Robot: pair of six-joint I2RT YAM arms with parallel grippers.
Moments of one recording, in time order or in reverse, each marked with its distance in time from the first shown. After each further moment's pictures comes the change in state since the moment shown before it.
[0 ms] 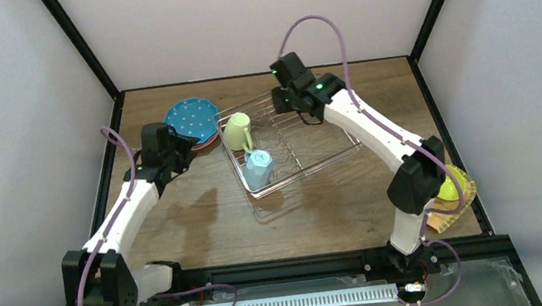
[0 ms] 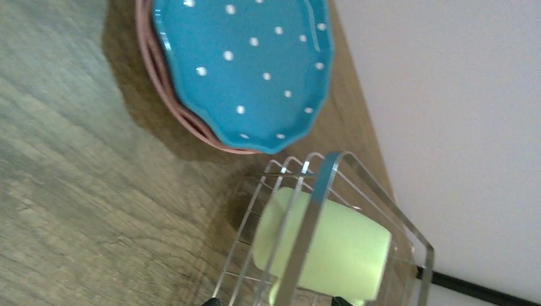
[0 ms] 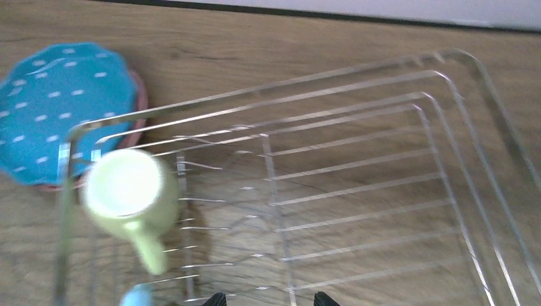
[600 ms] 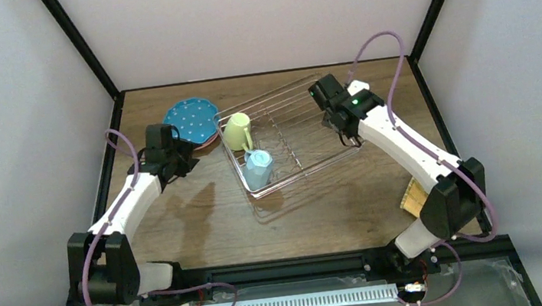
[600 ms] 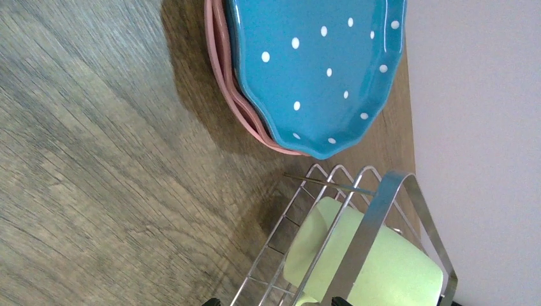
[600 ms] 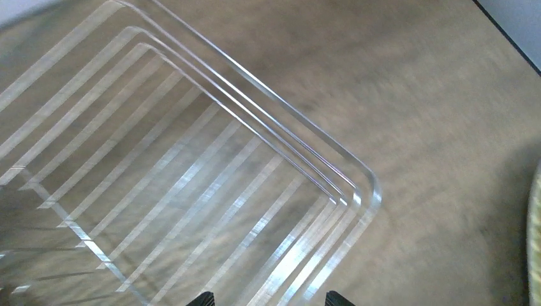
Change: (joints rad) left arm 0.024 0.112 0.005 -0.043 0.016 -0.122; right arm -0.151 -0.289 -0.402 -0.160 0.294 0.503
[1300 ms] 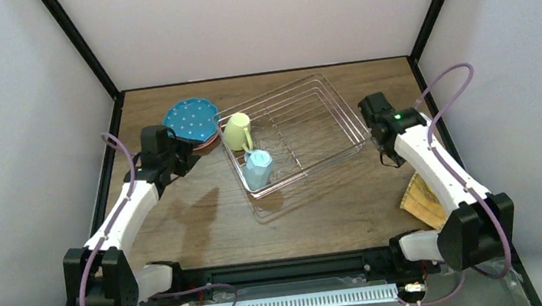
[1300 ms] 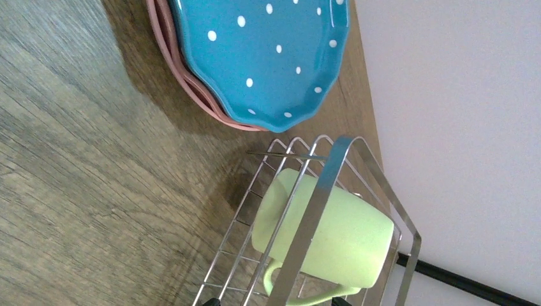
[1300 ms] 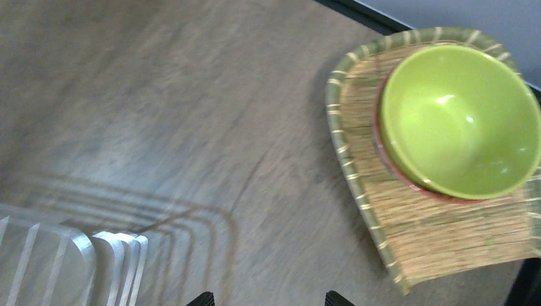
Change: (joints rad) left arm 0.000 -0.079 -0.031 0.047 0.068 0.034; right arm -0.247 -0.243 -0.310 -0.173 0.040 0.356
